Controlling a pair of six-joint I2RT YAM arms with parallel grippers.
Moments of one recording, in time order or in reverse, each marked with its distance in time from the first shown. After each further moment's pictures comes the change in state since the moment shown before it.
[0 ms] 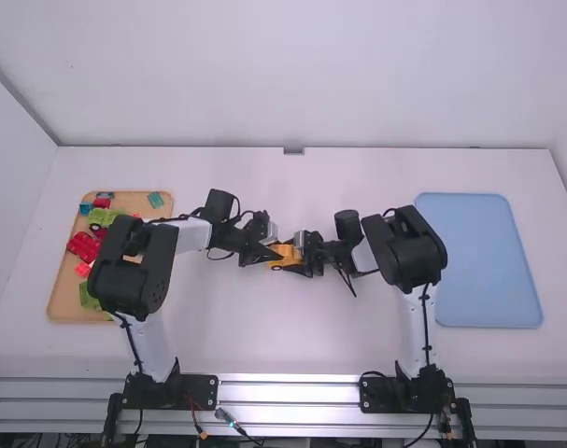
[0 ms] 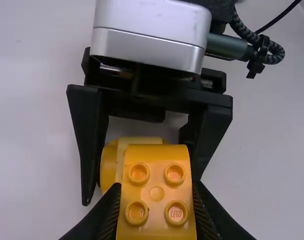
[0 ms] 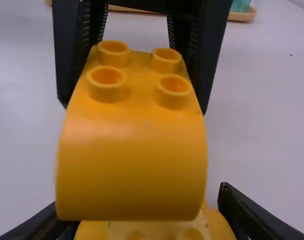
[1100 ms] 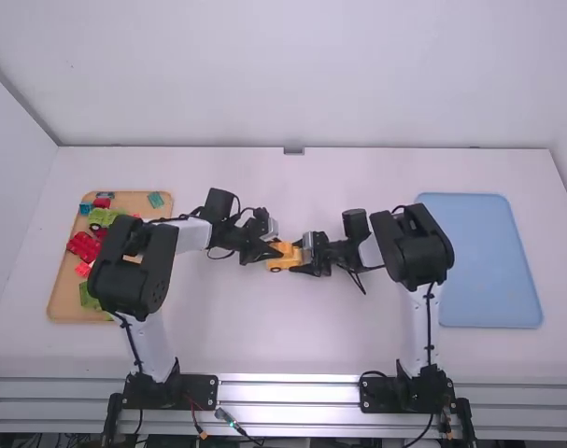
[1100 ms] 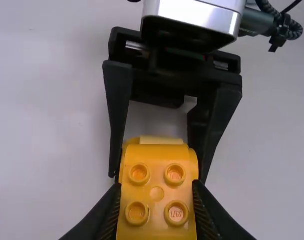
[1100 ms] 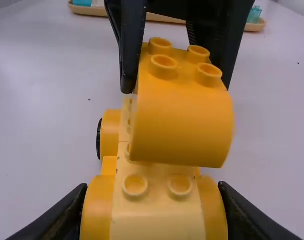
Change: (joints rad) left arm 0.000 0.000 0.000 0.031 -0.026 -0.099; right arm -0.060 0.000 0.028 -0.156 -0.109 -0.144
